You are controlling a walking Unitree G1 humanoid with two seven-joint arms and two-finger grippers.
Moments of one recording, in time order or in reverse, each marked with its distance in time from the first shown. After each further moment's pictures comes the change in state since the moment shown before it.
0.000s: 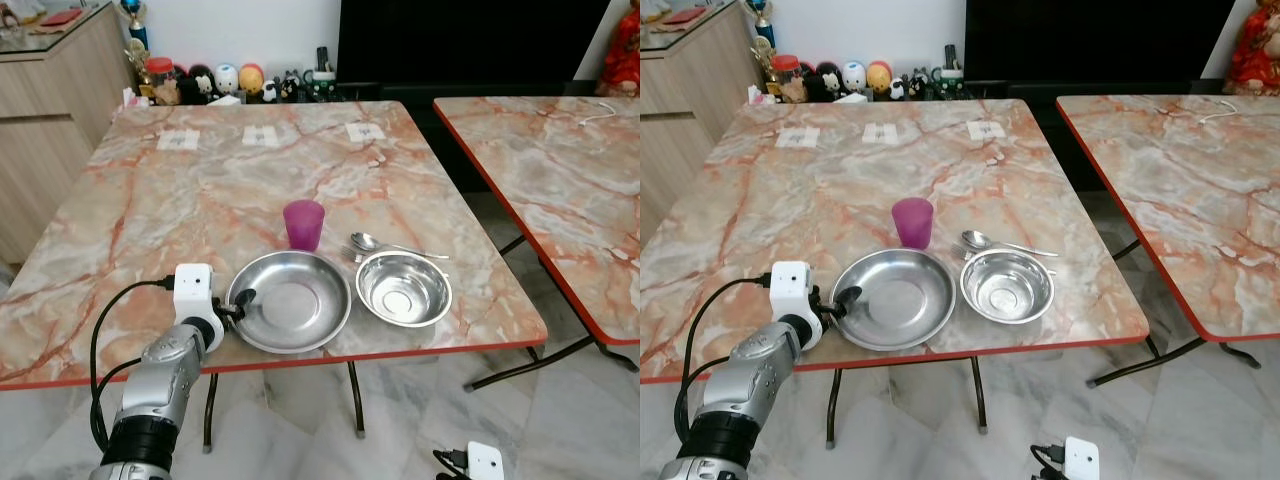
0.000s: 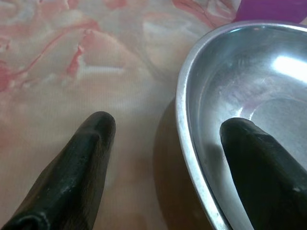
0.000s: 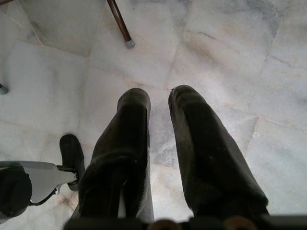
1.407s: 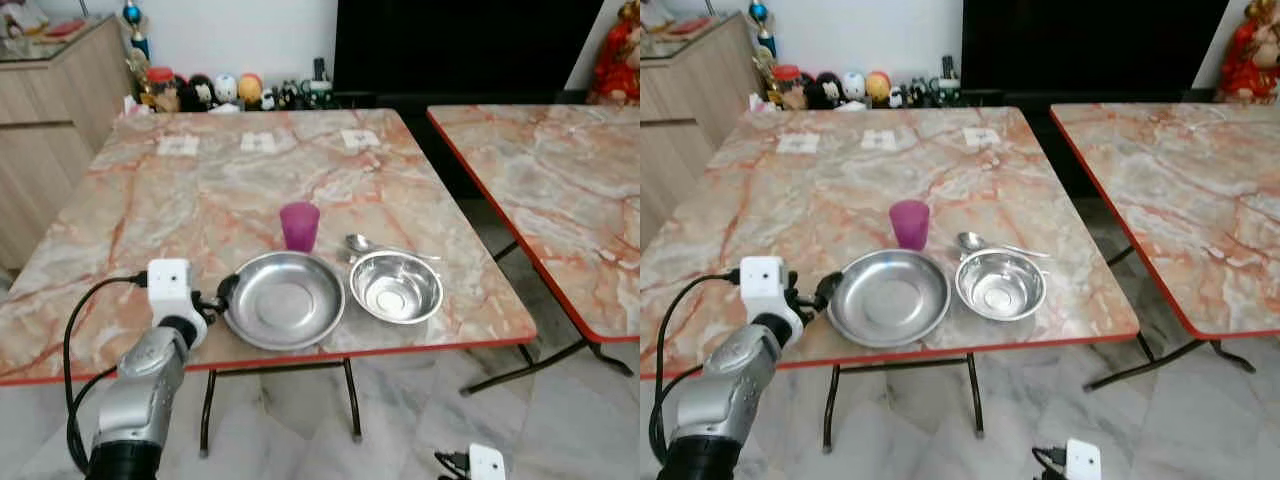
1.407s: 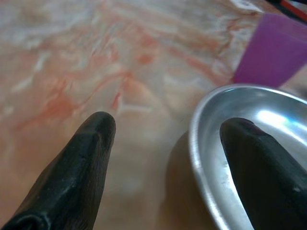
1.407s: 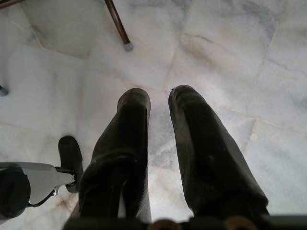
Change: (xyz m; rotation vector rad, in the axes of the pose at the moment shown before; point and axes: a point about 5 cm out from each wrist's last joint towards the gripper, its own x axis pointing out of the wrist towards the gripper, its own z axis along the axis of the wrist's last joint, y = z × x) left arm -0.018 0.016 0.009 -0.089 -0.151 0.060; right arm -0.001 -0.001 -0.002 0.000 0.004 -0.003
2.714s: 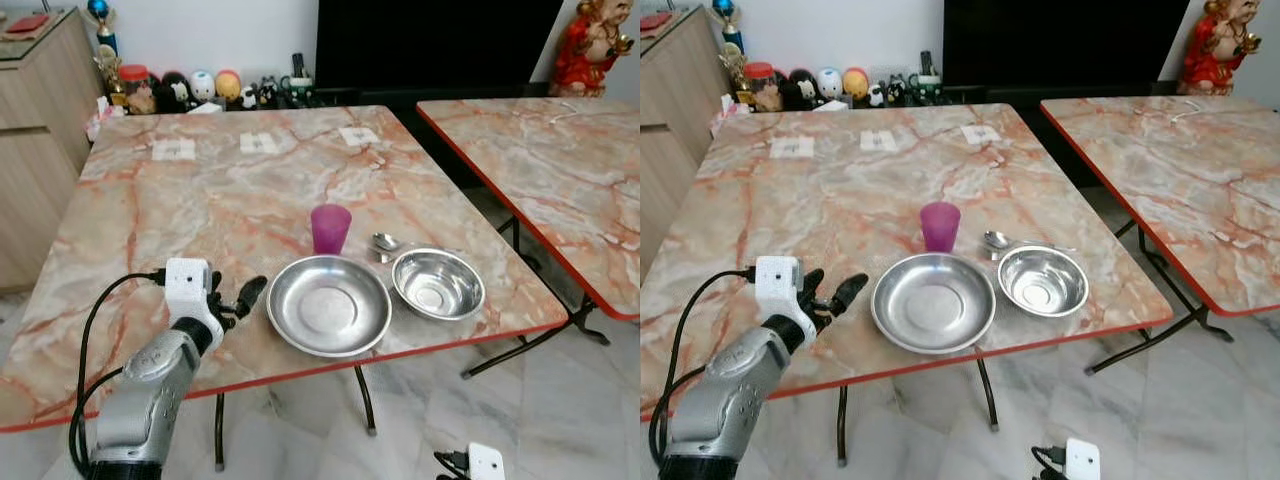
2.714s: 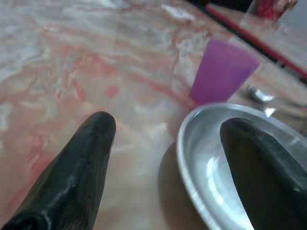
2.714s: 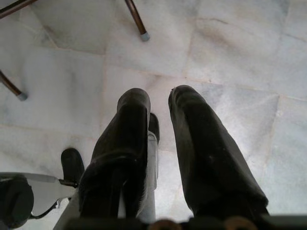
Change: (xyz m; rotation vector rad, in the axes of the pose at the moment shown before) left arm -0.018 -0.042 0.029 0.027 -0.049 -0.216; right arm 0.000 0.002 0.001 -0.002 -0.001 0.017
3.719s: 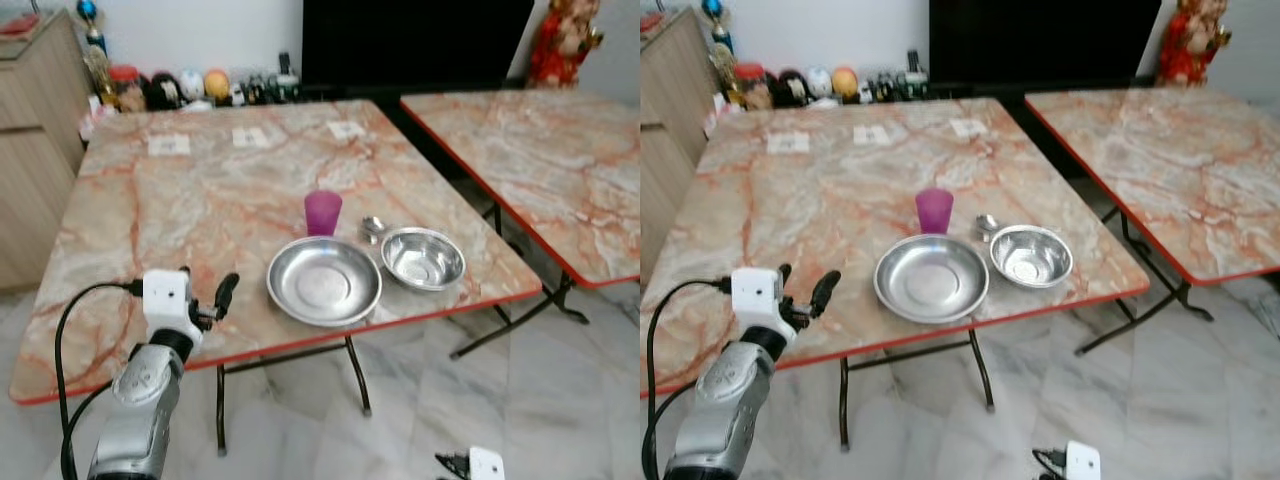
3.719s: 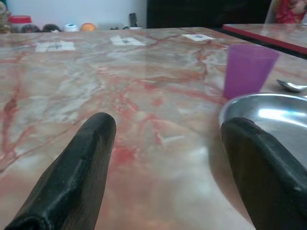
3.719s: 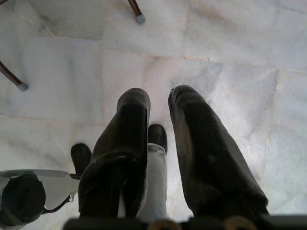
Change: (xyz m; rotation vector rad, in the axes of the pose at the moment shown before) left arm -0.015 0.029 -0.020 0.226 -0.161 0.120; right arm -0.001 -0.001 -0.003 0.028 0.011 -0.001
